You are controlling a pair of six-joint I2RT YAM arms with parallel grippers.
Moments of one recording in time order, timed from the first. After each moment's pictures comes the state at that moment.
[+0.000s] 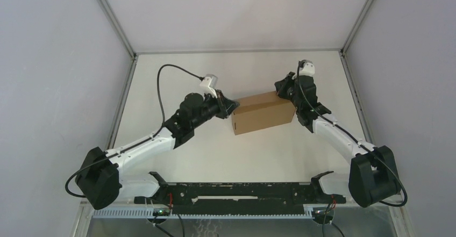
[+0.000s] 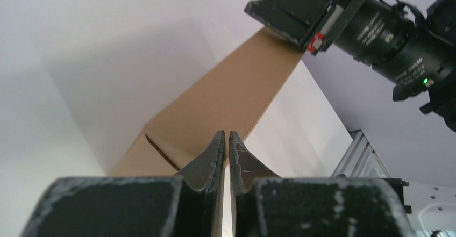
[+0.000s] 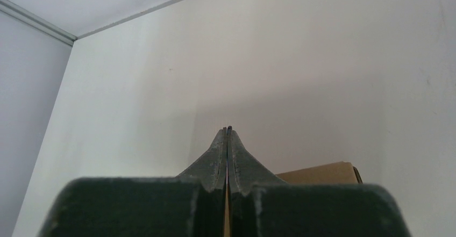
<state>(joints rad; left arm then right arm) -0.74 1.24 0.80 0.27 0.08 -0.57 0.35 1.28 0.80 0.15 0.08 0.54</state>
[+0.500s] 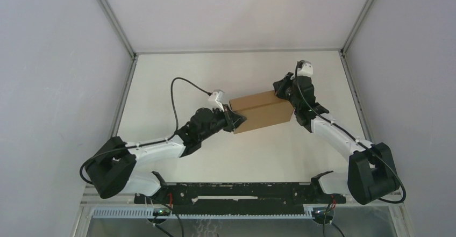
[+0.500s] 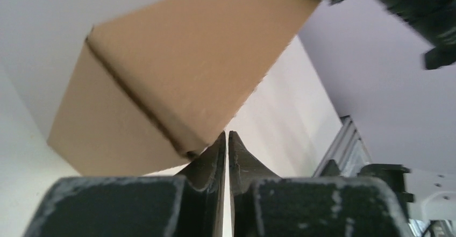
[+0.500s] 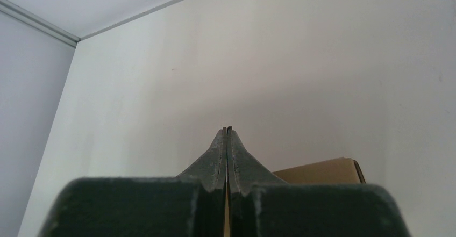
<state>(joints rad) -0.84 1.33 0.59 0.57 0.03 -0.73 0.36 1.30 0.79 0.18 0.09 0.56</state>
